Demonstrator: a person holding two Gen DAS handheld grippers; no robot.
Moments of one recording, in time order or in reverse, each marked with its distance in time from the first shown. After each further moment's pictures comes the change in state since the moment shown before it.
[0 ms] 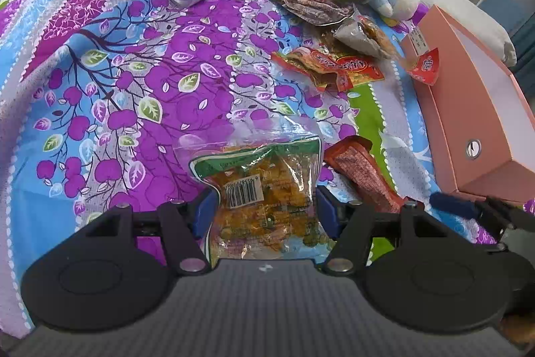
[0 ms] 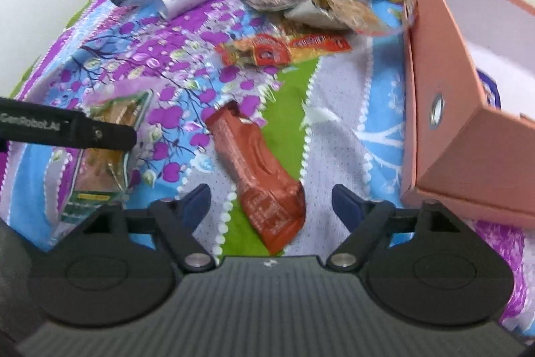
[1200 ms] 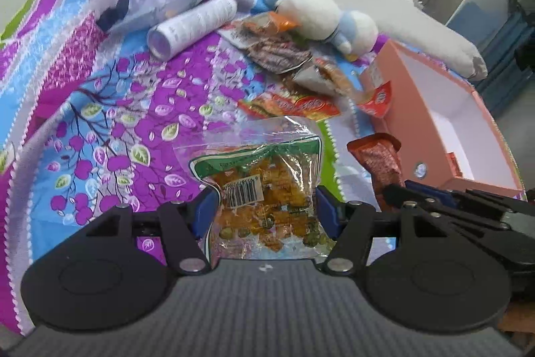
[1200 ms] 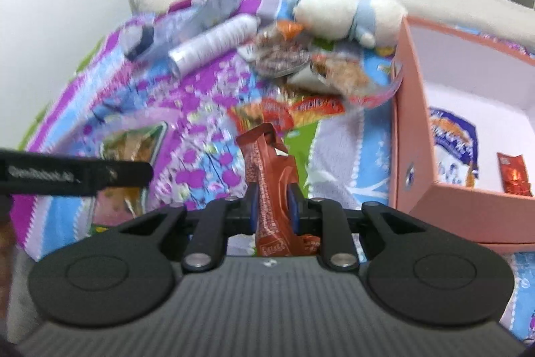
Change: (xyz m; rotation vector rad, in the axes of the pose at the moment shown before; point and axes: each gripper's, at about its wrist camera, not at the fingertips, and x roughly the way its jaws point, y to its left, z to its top) left arm -0.067 -0.023 0.008 0.047 -0.126 -0.070; right arm -0.066 0.013 0.033 0.065 -0.137 -0.017
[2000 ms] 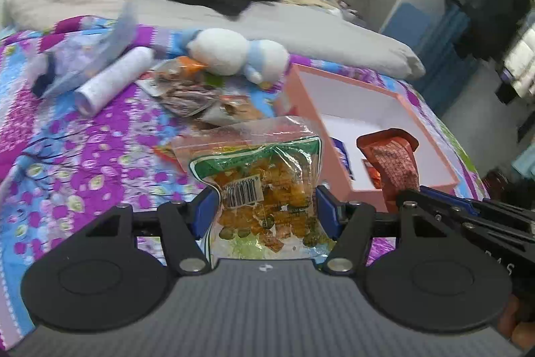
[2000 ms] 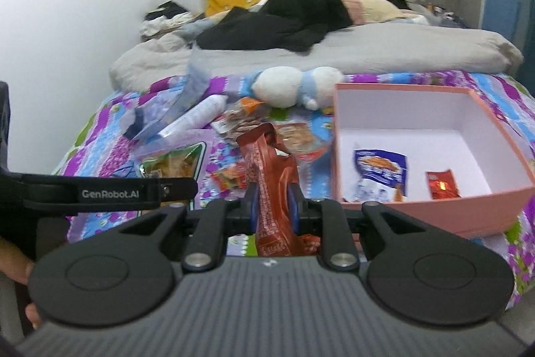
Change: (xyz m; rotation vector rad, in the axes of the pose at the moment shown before) left arm -0.045 -0.089 0.013 0.147 -0.078 -0.171; right arm -0.115 -0.026 -0.003 0.129 -0.191 -0.113
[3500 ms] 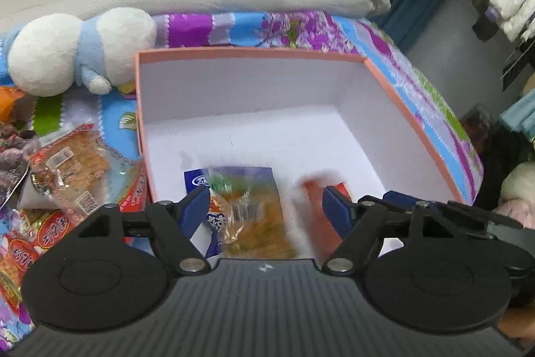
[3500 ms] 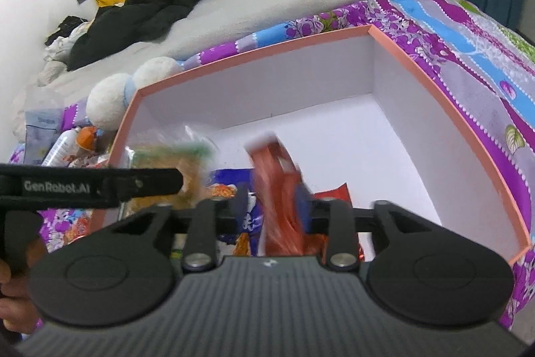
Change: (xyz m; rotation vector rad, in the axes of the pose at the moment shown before) left arm 0.277 -0.132 0.113 0.142 0.228 -0.150; right arm 0.149 -0.225 0.045 0.256 0.124 -0.125
